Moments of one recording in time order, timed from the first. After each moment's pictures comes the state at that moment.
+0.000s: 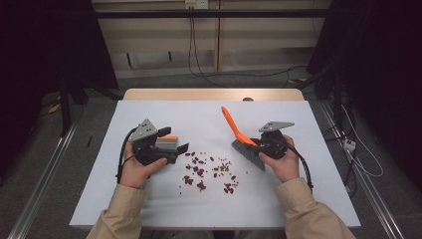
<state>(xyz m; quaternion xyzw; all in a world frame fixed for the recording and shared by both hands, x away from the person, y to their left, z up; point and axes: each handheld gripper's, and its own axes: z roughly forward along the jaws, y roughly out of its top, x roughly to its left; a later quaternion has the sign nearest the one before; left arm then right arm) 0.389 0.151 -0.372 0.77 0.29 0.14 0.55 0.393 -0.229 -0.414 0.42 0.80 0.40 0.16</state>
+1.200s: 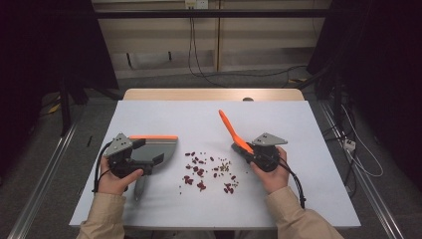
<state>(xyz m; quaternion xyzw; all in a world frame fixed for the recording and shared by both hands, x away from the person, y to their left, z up) 0.370 0.215 -0.398 0.76 0.34 0.17 0.53 0.363 -0.201 -0.432 0.43 0.76 0.41 0.25</state>
